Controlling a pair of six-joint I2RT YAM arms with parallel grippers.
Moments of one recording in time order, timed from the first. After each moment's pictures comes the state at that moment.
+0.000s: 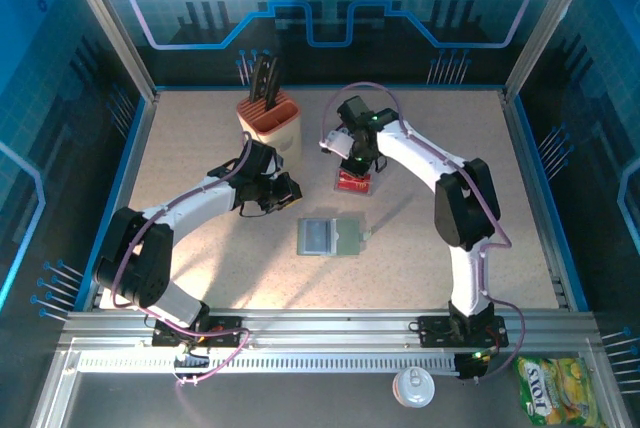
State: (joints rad) left arm -0.38 1.54 0.95 -0.39 0.41 -0.85; right arm 0.53 2.01 1.71 -0.95 -0.04 -0.52
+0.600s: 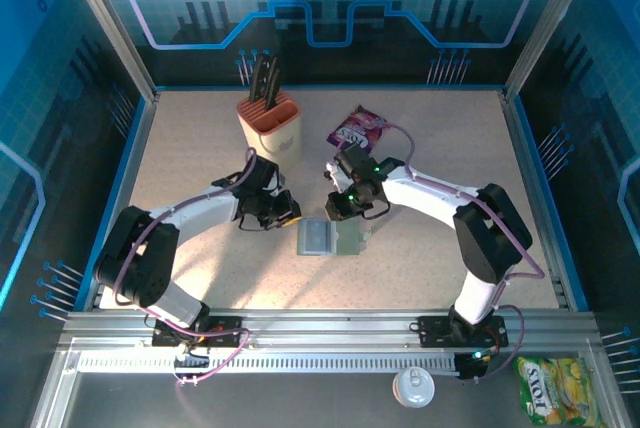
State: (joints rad) left arm -0.42 1.55 0.83 -0.37 0.44 -0.85; right arm 0.67 1.73 1.15 -0.58 -0.33 0.38
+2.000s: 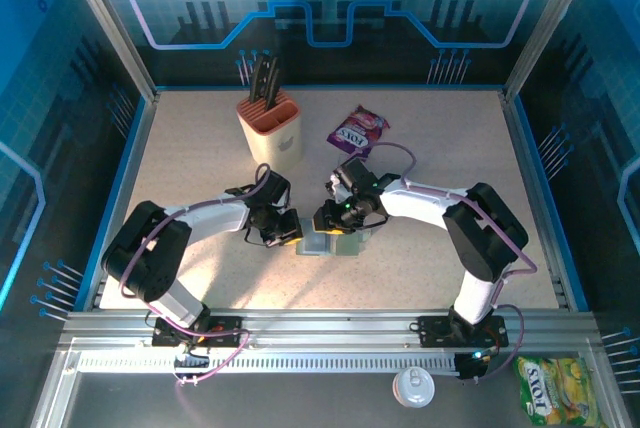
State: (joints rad) left arm -0.50 1.59 0.79 -0.42 0.39 -0.87; right arm 0.69 1.77 1.06 -0.40 -0.52 0.67
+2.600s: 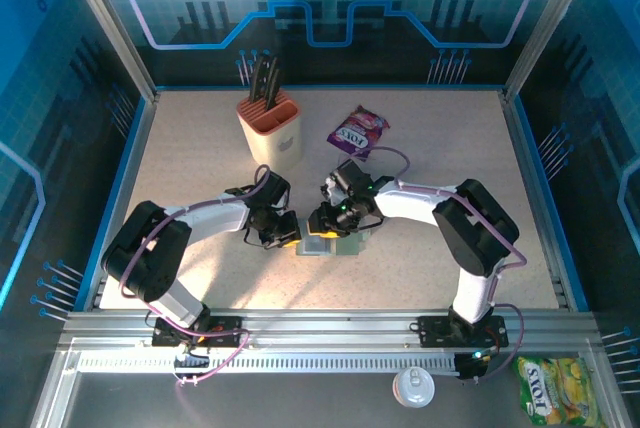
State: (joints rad) left arm -0.50 1.59 0.79 -0.45 0.39 -0.87; right arm 0.70 1.83 1.06 -0.33 -0.59 0.70
